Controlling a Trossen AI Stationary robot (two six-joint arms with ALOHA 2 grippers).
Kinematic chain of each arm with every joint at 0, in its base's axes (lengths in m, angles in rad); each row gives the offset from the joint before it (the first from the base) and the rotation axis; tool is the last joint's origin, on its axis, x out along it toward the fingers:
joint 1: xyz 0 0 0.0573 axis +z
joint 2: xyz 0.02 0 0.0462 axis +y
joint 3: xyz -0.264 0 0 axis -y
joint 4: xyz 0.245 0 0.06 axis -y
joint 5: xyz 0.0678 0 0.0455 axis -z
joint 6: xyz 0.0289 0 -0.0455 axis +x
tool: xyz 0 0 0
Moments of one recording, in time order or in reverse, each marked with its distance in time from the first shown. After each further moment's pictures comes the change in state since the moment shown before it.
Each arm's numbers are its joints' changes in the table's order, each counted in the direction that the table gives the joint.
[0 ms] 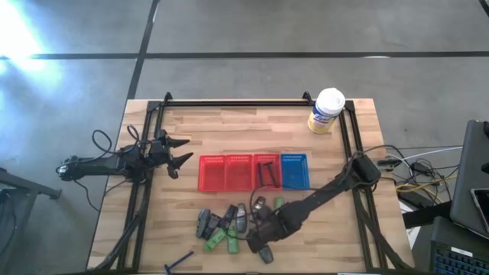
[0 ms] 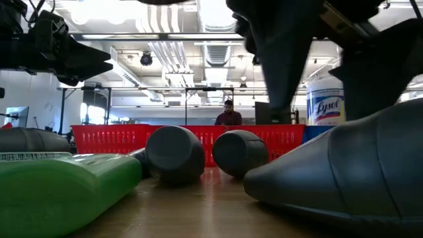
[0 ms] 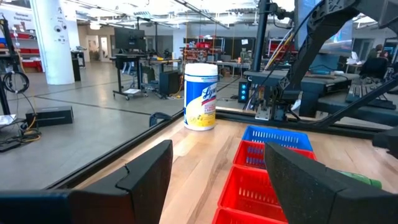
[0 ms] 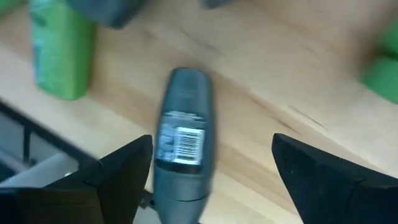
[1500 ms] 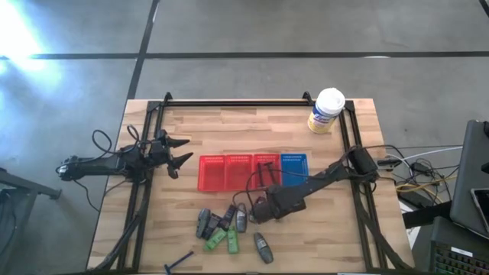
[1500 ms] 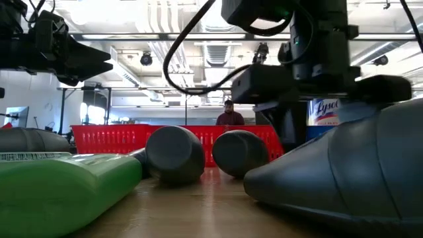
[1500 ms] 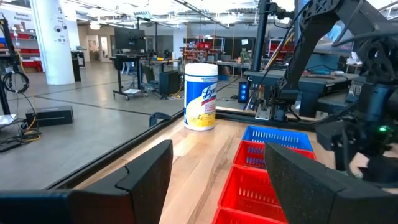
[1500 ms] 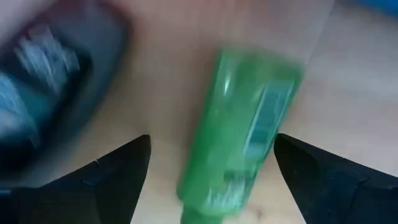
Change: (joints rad) left arm 0.000 0.000 0.000 0.000 0.000 0.000; right arm -0.136 -0.017 -0.156 -0.181 0.100 0.056
